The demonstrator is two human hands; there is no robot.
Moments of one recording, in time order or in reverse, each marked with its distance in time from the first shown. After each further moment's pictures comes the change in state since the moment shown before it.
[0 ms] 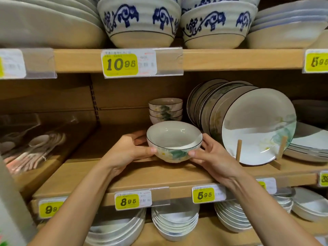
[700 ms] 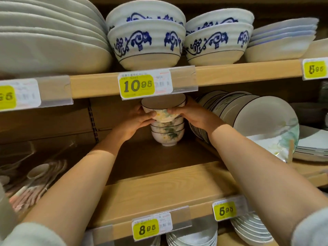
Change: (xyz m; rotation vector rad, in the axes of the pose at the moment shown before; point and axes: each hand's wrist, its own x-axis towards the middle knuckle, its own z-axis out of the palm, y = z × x) left_hand 0.135 0.057 -0.050 -0.070 -0.048 0.280; right_hand 0.158 -0.078 0.043 -0.476 0.061 -0.263
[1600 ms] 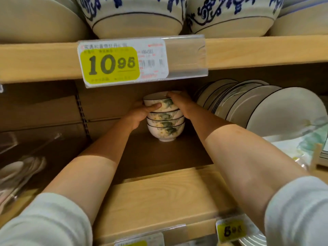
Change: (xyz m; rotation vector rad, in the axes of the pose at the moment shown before) left_hand 0.070 -0.046 0.017 0.154 0.151 -0.116; right_hand 0.080 0.045 0.005 -0.191 0.322 0.287
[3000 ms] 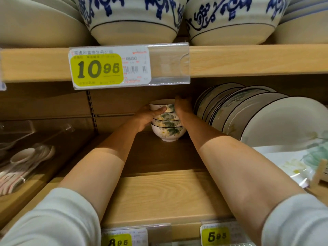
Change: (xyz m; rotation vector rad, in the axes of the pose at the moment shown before) left_hand -0.021 0.006 0.016 0.030 0.015 -0.174; right_hand 0.003 0.017 0.014 0.128 0.130 0.050
